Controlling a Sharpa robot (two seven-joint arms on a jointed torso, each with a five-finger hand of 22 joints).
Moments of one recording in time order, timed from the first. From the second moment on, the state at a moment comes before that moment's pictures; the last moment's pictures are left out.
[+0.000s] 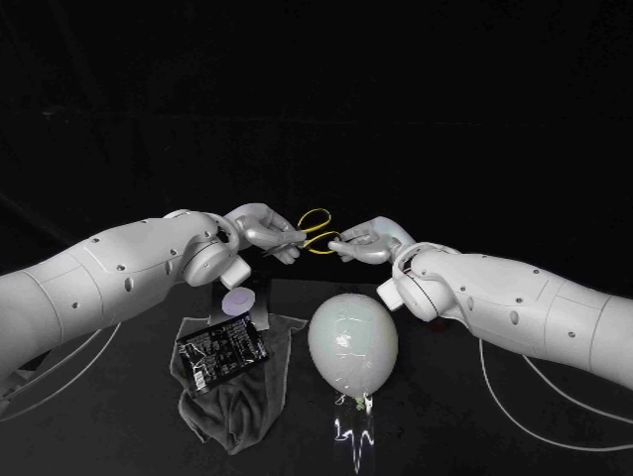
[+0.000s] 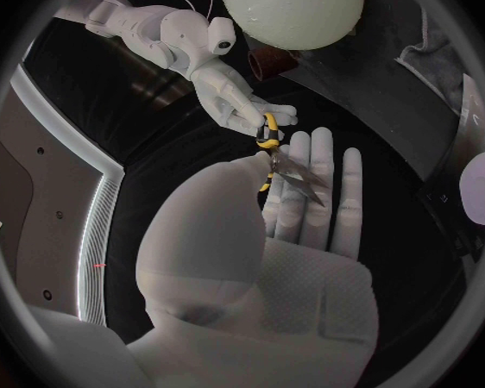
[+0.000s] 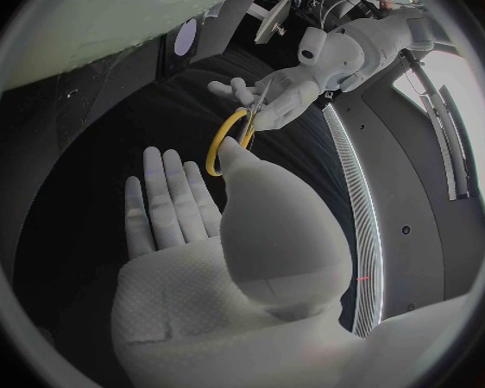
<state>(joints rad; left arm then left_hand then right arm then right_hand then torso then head) 1.45 -0.53 -0.08 0.99 -0.54 0.03 0.00 1.47 -0.05 0.47 0.25 0.05 0.98 0.15 0.37 0.44 1.37 0.09 0.08 0.08 1.15 0.05 0.30 0.43 0.16 0.74 0.27 0.43 0.21 1.38 -0.43 -0.16 1.03 -0.48 -0.39 0.11 1.40 -0.06 0.18 0.23 0.07 0.84 0.21 0.07 0.34 1.00 0.22 0.06 0.06 0.94 0.18 0.15 0.13 0.17 0.46 0.29 0.09 0.19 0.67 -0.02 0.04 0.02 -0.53</state>
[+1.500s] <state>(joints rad) 1.46 -0.49 -0.09 0.97 -0.72 0.04 0.00 1.46 -0.04 0.47 0.25 0.04 0.97 0.16 0.37 0.46 1.35 0.11 0.07 0.08 1.14 0.06 0.30 0.44 0.17 0.73 0.27 0.44 0.22 1.39 -0.43 -0.17 1.09 -0.29 -0.55 0.16 1.28 -0.03 0.65 0.07 0.19 1.03 0.15 0.29 0.49 1.39 0.10 0.14 0.12 1.22 0.06 0.28 0.33 0.18 0.80 0.20 0.28 0.29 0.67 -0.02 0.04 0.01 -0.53</state>
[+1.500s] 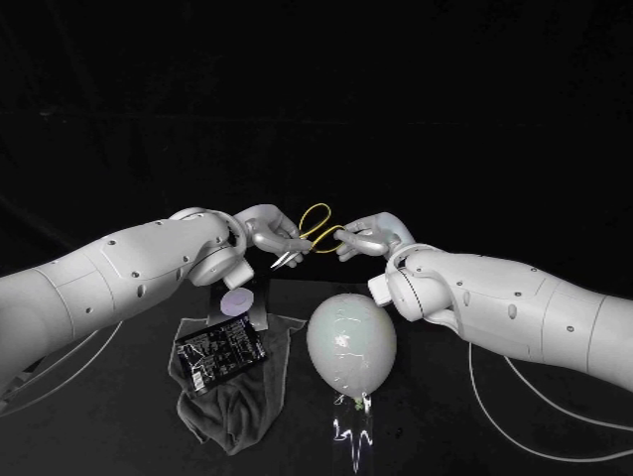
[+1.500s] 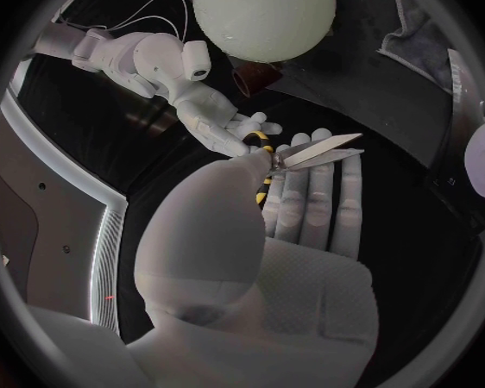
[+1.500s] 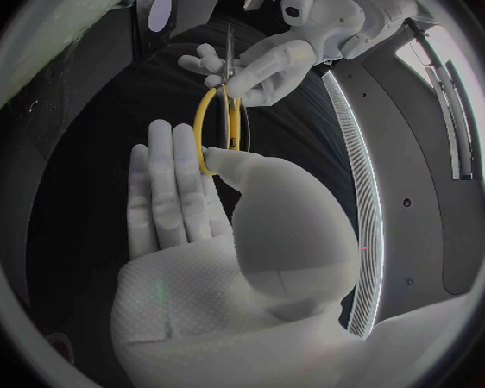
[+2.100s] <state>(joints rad) 1.46 -0.44 -0.10 0.92 -0.89 0.06 -0.06 1.45 -0.04 0.47 0.25 0.04 0.95 0.16 0.36 0.47 1.34 0.11 0.06 0.07 1.12 0.07 0.29 0.44 0.17 0.72 0.27 0.45 0.23 1.40 -0.41 -0.17 1.10 -0.40 -0.58 0.10 1.22 -0.02 0.68 -0.03 0.31 1.03 0.14 0.29 0.49 1.44 0.06 0.15 0.14 1.24 0.04 0.28 0.38 0.18 0.78 0.20 0.37 0.37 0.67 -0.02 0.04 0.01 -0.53</state>
